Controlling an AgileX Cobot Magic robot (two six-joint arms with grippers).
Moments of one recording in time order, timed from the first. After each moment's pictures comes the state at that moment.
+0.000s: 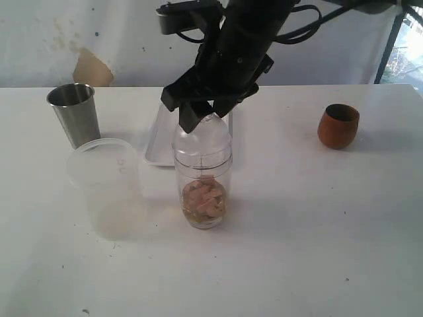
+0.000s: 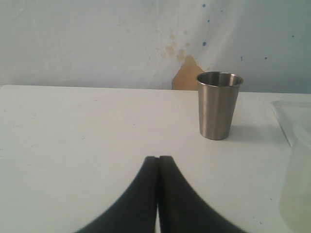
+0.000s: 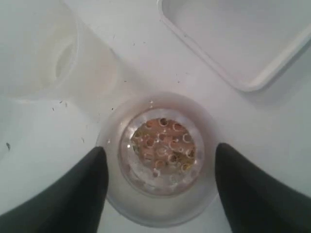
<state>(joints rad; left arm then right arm) 0.08 0.00 -0.01 0.04 0.21 -0.04 0.62 1.87 -1.78 0.18 1.15 -0.19</state>
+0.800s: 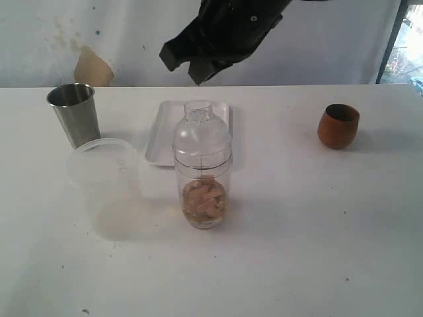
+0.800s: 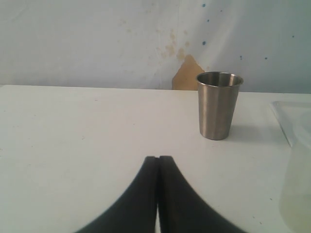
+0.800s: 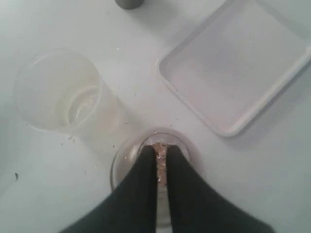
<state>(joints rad) 0.08 0.00 -0.01 0.04 0.21 -0.04 0.62 1.75 -1.77 0.18 1.06 -0.25</state>
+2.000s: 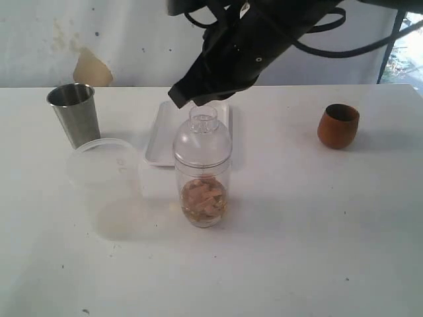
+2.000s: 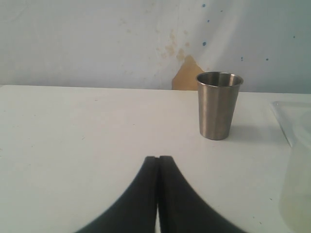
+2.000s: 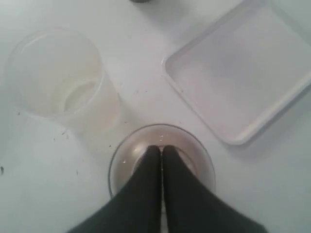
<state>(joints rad) 0.08 0.00 -0.01 0.04 0.21 -0.04 0.62 1.69 -1.55 0.25 0.86 -0.39</state>
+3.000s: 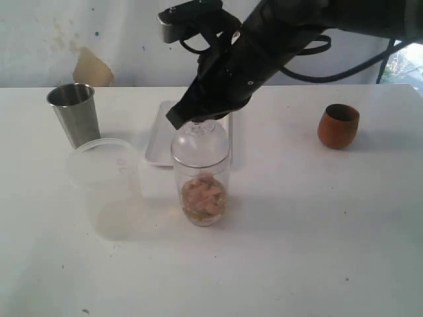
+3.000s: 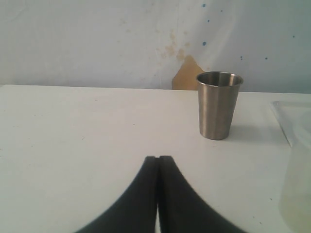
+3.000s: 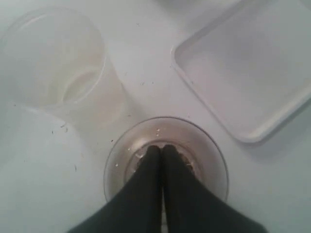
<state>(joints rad) 0.08 0.00 -0.01 0.04 0.21 -0.04 0.63 1.72 -1.50 0.28 0.81 -0.43</state>
